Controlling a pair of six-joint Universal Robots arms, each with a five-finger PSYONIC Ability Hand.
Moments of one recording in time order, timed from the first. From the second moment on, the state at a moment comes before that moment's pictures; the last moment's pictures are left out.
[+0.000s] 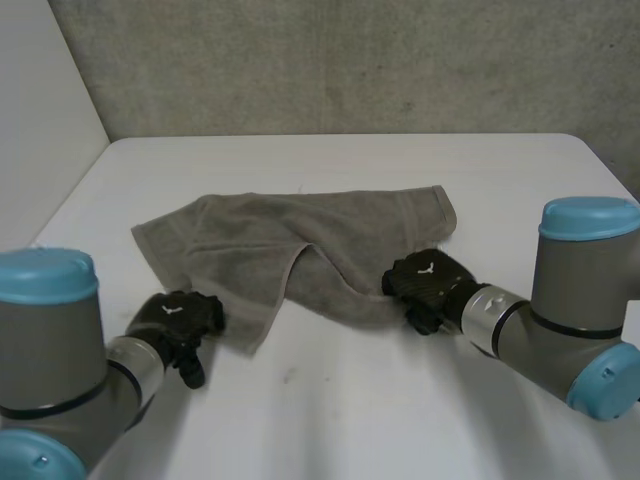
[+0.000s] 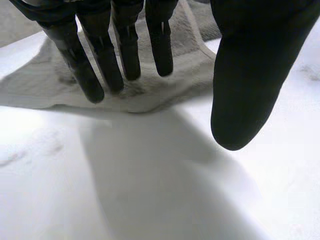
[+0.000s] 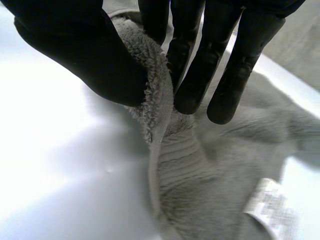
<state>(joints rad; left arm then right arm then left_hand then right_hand) 4.30 -1.88 -1.85 3.17 -1.60 3.31 1.96 -1.03 1.53 0.00 1.19 2.68 0.51 0.51 0.52 0.51 0.34 1.39 1.21 1.22 1.22 1.03</state>
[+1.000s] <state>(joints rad) 4.04 -2.15 -1.51 3.16 -1.87 3.18 1.94 -1.10 1.59 -0.02 1.26 2.68 0.32 0.32 0.32 0.32 0.14 1.39 1.21 1.22 1.22 1.03</state>
